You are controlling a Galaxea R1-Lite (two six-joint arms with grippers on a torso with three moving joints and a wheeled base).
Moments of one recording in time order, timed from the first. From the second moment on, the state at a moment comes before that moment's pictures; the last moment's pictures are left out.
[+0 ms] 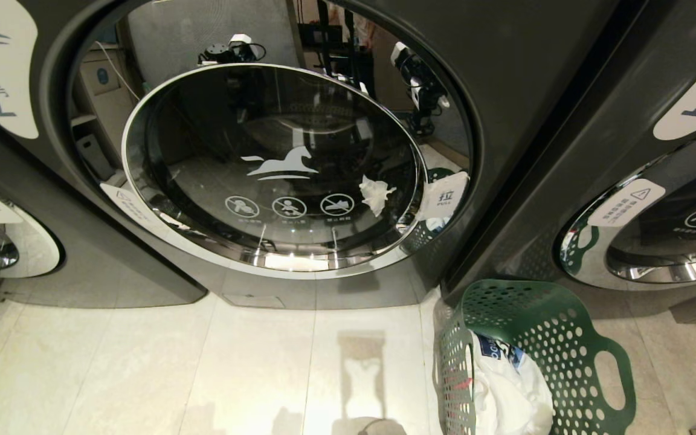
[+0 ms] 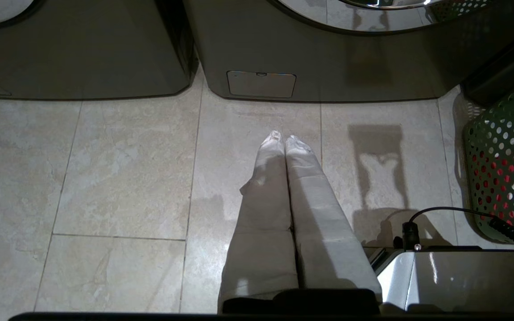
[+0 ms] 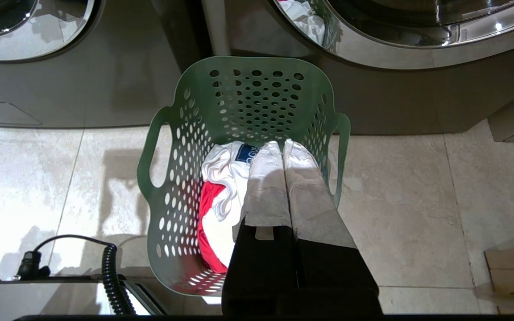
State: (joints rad) left arm 0.00 0.00 -0.05 0.12 0.00 0.01; right arm 0.01 0.00 0.00 0.00 -0.02 0.02
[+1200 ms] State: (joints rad) left arm 0.00 0.00 -0.03 0.08 0.01 0.01; right arm 0.01 0.00 0.00 0.00 -0.02 0.02
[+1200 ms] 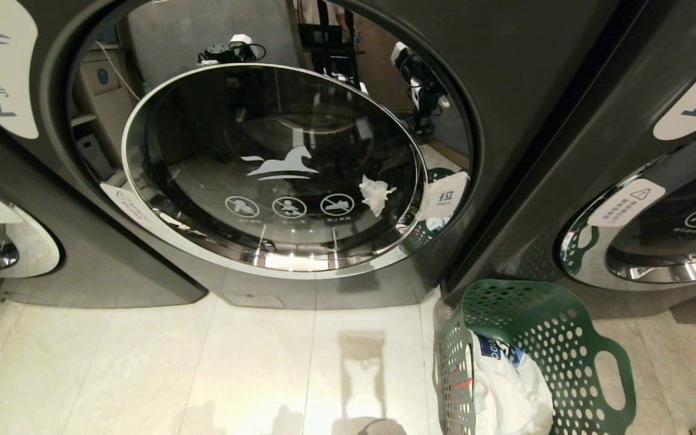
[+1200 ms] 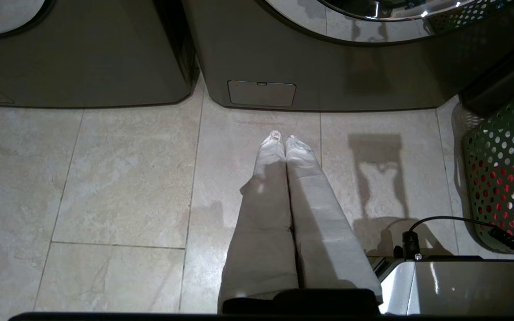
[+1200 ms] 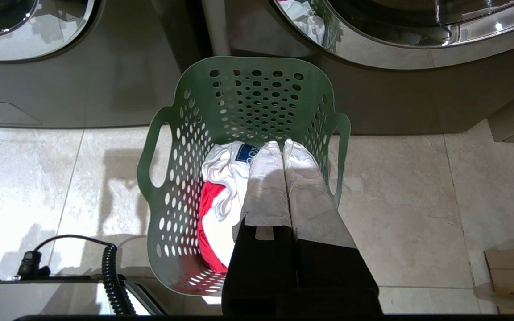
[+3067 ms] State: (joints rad) left arm 0.00 0.00 -0.03 0.08 0.01 0.00; right arm 0.01 0.00 0.00 0.00 -0.02 0.02
